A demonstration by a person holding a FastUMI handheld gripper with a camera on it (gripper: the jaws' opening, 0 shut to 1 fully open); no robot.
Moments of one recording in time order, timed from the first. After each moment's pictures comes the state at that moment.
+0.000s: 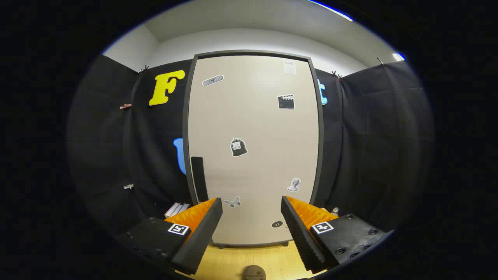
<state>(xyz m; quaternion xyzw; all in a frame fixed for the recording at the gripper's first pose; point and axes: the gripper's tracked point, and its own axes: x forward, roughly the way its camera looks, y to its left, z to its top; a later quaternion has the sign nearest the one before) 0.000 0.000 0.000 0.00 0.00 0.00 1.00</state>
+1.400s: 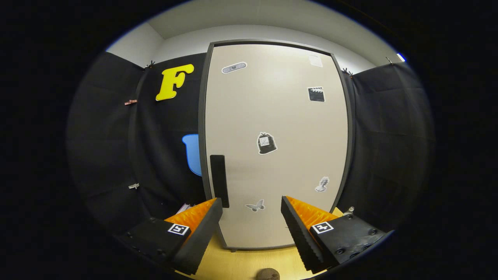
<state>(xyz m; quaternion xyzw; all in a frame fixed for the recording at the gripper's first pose) 0.049 0.068 -0.016 0.00 0.02 0.02 1.00</state>
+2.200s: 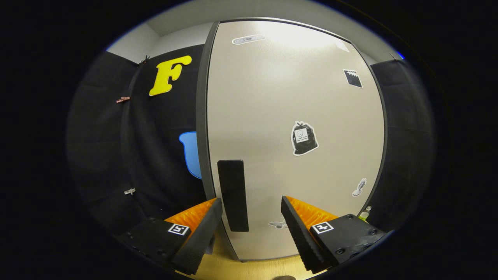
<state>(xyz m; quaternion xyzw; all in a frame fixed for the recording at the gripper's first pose) 0.142 0.111 -0.031 0.01 0.03 0.02 1.00</state>
